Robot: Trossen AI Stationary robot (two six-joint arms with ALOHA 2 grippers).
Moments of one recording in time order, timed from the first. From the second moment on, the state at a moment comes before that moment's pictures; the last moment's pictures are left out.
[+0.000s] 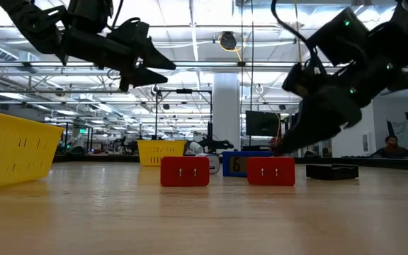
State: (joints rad) left arm 0.29 1.24 0.50 0.62 -0.10 -0.25; right arm 0.11 1.52 0.41 0.46 0.19 0.23
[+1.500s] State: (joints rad) left arm 0.28 1.24 0.50 0.55 -0.10 -0.29; right arm 0.03 1.75 0.44 0.71 0.18 0.15
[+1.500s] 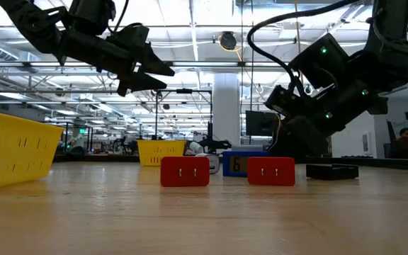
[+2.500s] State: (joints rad) left arm 0.28 1.24 0.50 0.55 -0.11 -0.30; right arm 0.03 1.75 0.44 0.75 0.31 0.26
